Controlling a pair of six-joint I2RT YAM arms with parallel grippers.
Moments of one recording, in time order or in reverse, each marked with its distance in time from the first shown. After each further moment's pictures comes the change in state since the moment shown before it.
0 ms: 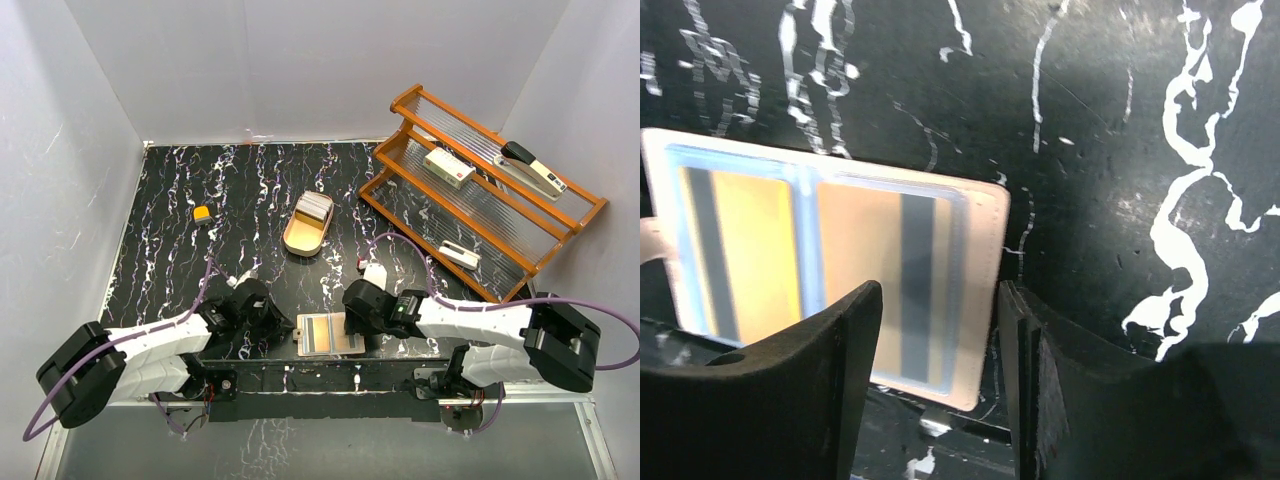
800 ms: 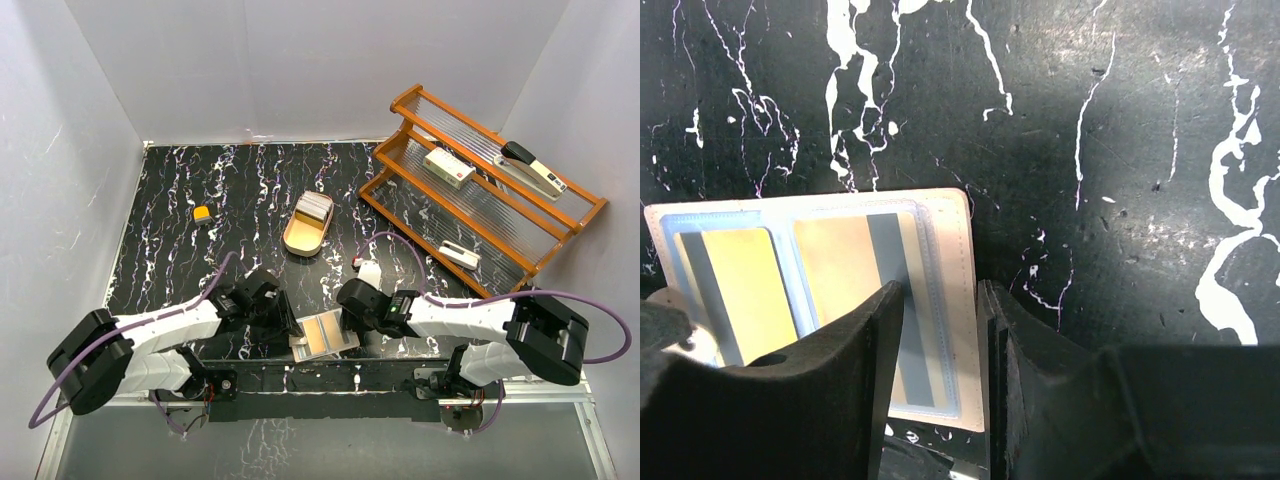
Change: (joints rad) left arm -0.012 0.080 0.167 -0.242 0.171 0.197; right arm -0.002 0.090 -0.015 0.139 0.027 0.007
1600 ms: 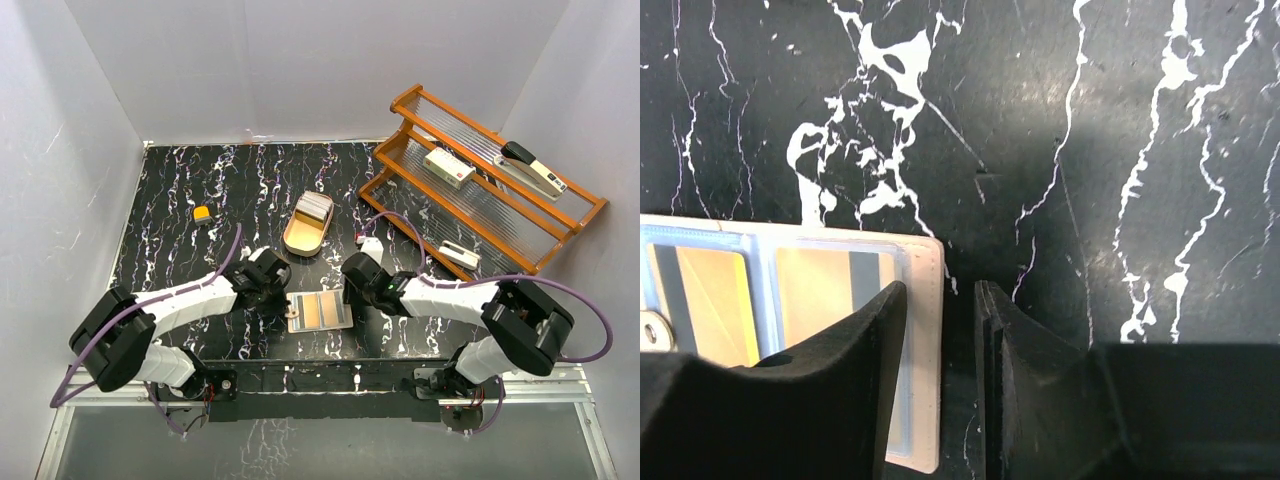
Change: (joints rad) left arm 0.056 0.189 0.199 -0.117 -0.261 0.112; right arm -0.179 0.108 0.050 0.143 0.008 -0.163
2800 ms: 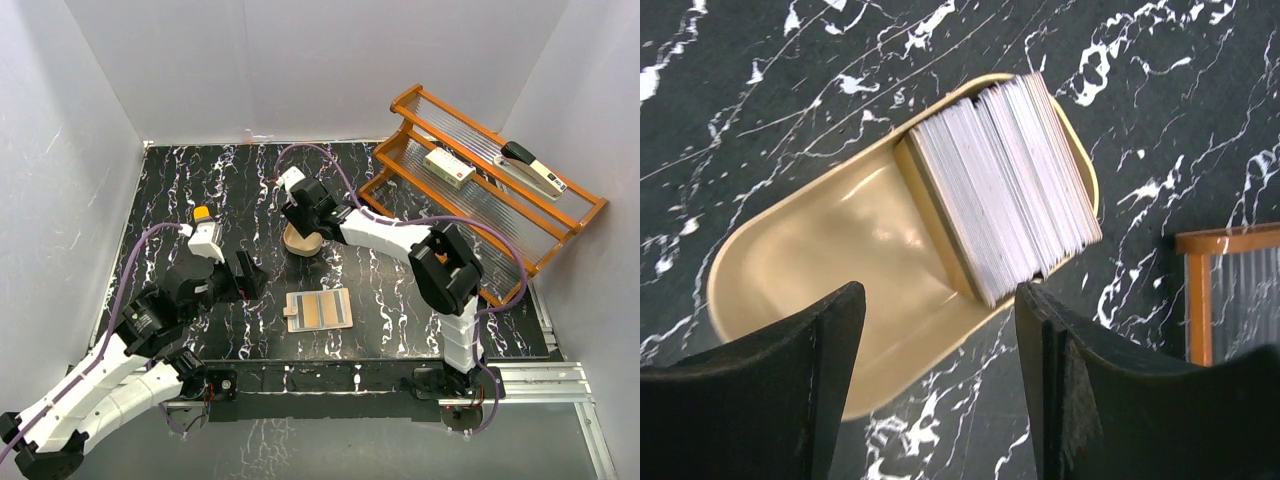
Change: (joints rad) left arm 0.023 -0.728 0.124 -0.260 -0.195 0.370; right arm -0.131 0.531 0.838 -0.084 -0.016 -0.882
